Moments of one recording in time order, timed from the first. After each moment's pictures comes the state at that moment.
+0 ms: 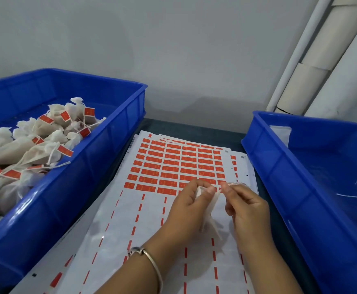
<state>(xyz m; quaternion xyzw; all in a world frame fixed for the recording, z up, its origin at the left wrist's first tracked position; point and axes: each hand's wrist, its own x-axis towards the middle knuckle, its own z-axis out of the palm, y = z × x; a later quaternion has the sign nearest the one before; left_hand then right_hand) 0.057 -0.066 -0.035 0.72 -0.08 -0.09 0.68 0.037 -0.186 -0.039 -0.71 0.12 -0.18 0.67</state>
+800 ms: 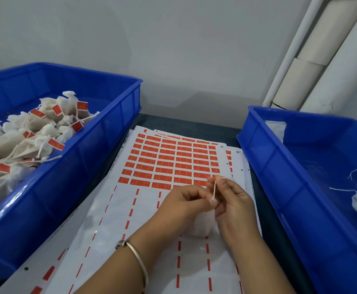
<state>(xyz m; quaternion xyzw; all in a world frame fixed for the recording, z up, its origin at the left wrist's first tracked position) 0.054 -0.056 -0.032 0.67 -0.15 -0.17 0.71 0.042 -0.183 -0.044 -0.56 0.14 -0.11 0.81</state>
